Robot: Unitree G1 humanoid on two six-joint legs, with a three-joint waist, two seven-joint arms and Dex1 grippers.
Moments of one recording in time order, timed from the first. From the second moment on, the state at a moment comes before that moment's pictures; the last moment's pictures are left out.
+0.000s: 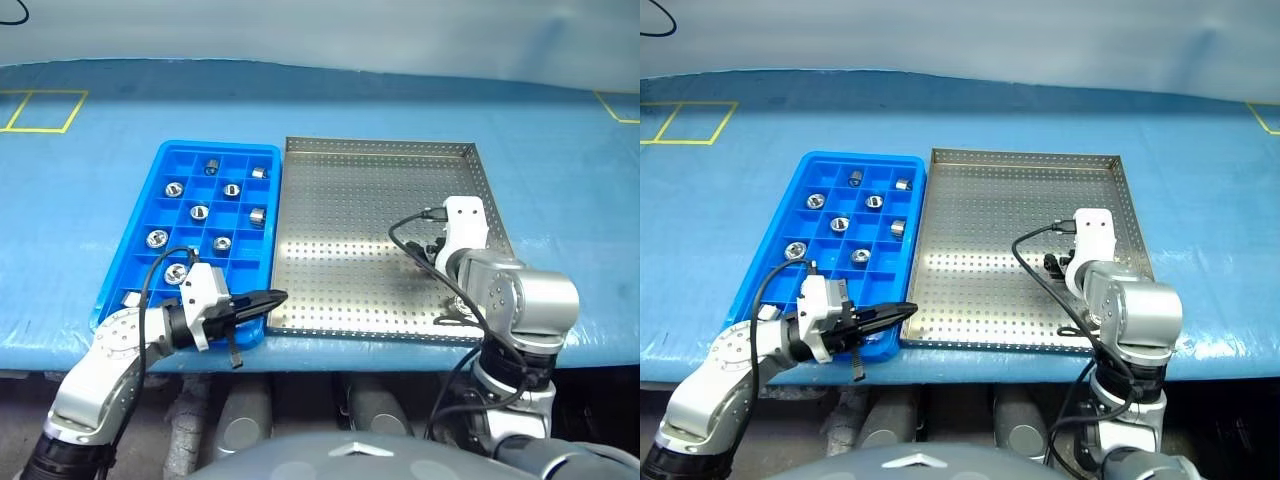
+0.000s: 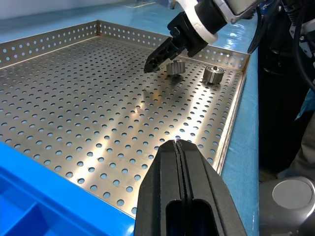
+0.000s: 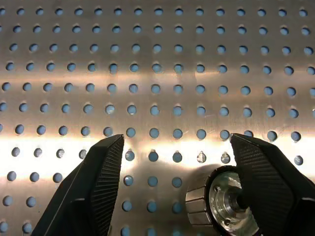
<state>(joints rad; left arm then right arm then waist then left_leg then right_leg) 0.18 0.63 -0.05 -0.52 -0.47 0.33 -0.92 -0.34 -0.17 -0.22 -0.53 0.07 1.60 0.14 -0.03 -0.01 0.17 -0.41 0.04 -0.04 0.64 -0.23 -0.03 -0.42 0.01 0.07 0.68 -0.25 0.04</state>
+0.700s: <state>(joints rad) 0.19 0.62 -0.09 -0.52 -0.47 0.32 -0.90 -0.25 -0.21 -0.24 -0.60 0.14 1.60 0.15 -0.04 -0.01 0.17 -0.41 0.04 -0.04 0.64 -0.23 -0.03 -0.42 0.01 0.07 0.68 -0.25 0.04</state>
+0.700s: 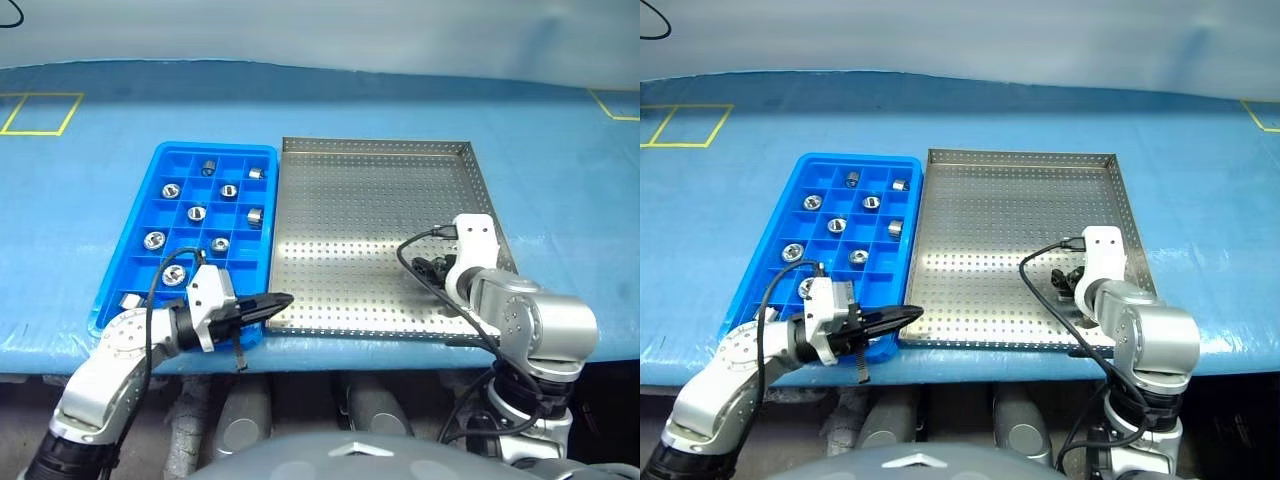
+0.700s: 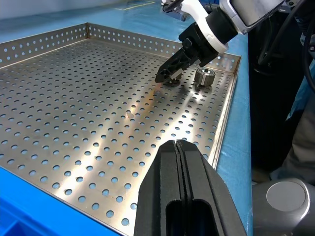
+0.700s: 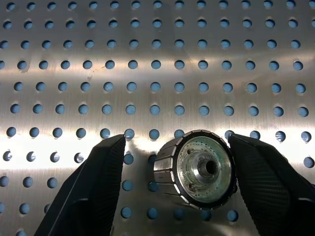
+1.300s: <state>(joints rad) 0.14 0.62 -0.11 -0.64 -0.48 0.43 -0.80 -0.42 -0.07 -0.02 -0.71 0.29 1.41 0.22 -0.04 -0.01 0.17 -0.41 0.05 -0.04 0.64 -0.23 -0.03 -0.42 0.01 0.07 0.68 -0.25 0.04</state>
